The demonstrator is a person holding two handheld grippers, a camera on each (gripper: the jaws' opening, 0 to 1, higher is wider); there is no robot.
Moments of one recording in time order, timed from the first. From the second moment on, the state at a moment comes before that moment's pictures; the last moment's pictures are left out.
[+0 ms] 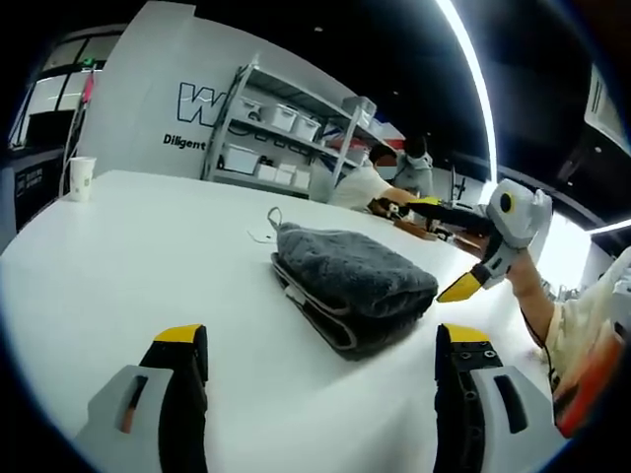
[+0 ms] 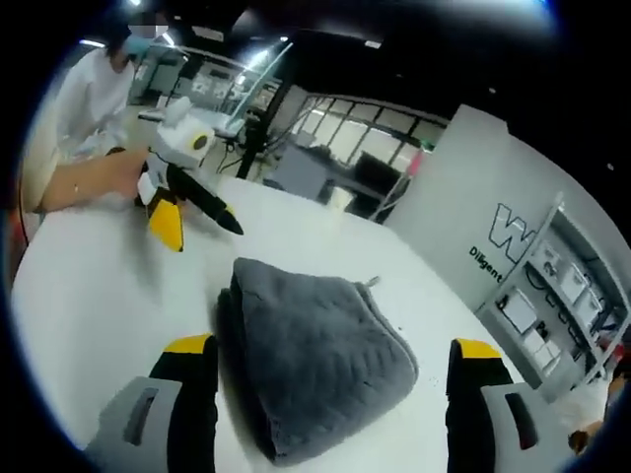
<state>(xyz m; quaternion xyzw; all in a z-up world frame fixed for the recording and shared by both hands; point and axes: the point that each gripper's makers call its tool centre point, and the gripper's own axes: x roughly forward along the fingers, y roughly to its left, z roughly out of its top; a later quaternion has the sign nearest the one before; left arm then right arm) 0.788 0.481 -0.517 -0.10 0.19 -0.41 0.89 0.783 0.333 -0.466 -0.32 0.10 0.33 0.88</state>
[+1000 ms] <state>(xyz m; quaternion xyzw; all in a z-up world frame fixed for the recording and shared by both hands) 0.781 0.480 -0.503 -0.10 0.17 -0.41 0.89 0.791 0.414 -0.501 -0.35 0.12 0.38 0.85</state>
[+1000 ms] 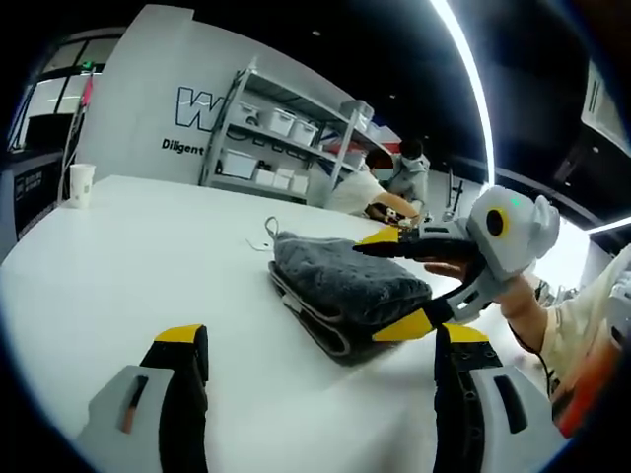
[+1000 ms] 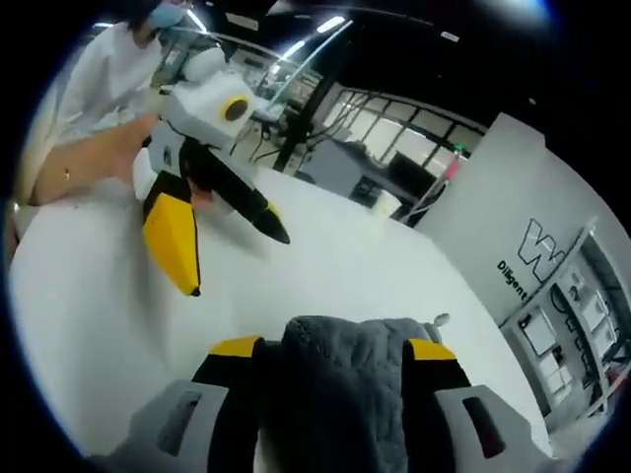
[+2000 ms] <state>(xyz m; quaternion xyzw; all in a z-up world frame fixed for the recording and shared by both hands) 0.783 0.482 -0.506 -0.10 0.18 -0.41 0.89 0.799 0.395 -0.468 -0.24 0.09 0.37 0.89</state>
